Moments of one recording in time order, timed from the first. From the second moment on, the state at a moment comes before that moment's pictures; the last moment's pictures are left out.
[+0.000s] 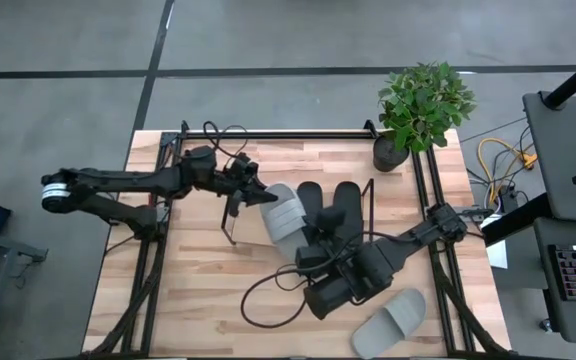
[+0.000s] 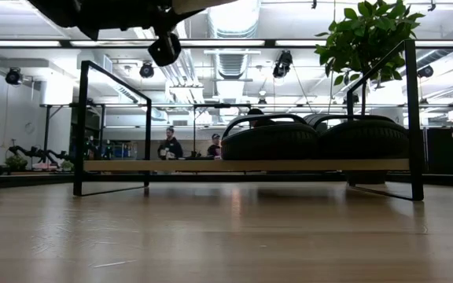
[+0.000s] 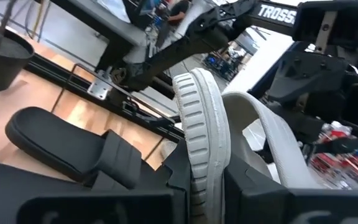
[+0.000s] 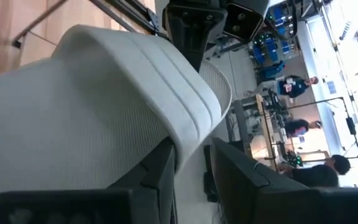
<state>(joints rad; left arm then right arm) 0.21 1.15 0.74 0.39 0.45 -0.59 0.53 2.09 2.33 -1.51 1.14 0.13</state>
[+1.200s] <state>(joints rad) 0.37 1.03 0.73 0.14 0.79 -0.60 0.56 2.18 2.35 -1.17 1.14 -0.37</state>
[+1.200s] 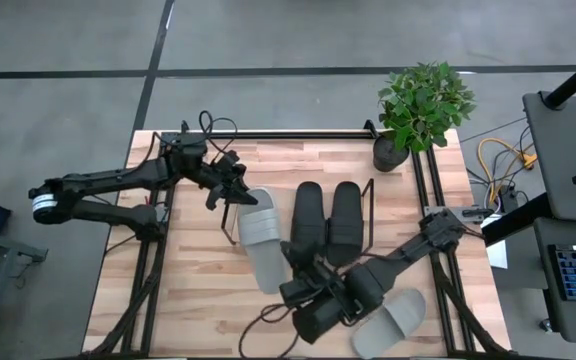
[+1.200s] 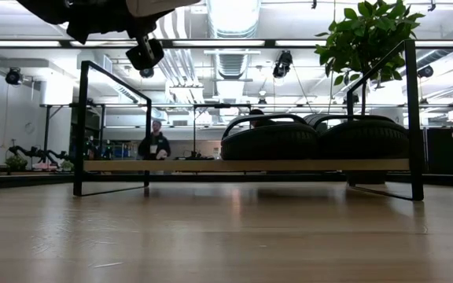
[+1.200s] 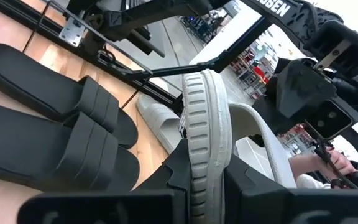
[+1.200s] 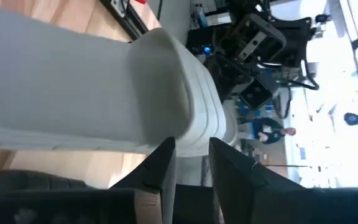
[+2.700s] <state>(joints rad) 0.38 1.02 0.74 0.15 0.80 -0.59 0.44 2.18 2.34 -1.06 1.00 -0.41</state>
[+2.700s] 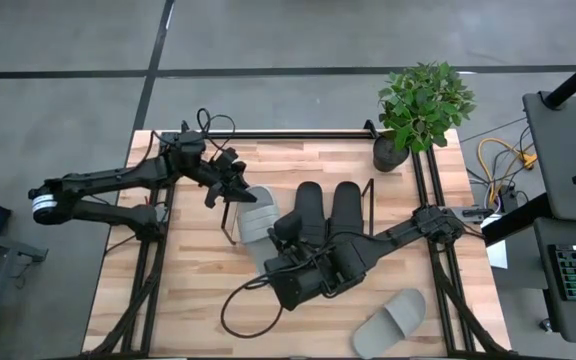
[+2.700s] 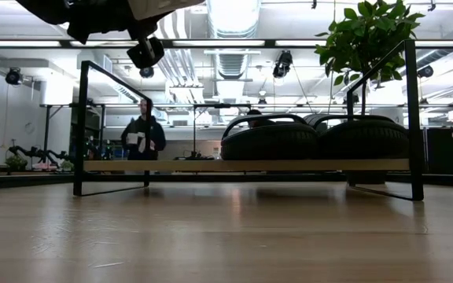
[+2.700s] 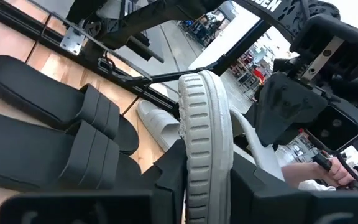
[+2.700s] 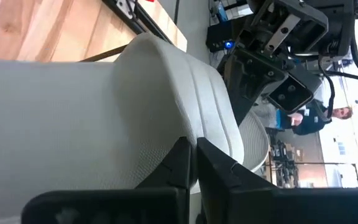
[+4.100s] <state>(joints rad) 0.37 0.48 0.73 -0.13 0.42 0.10 0.37 2.17 2.34 -1.09 1.08 -0.13</state>
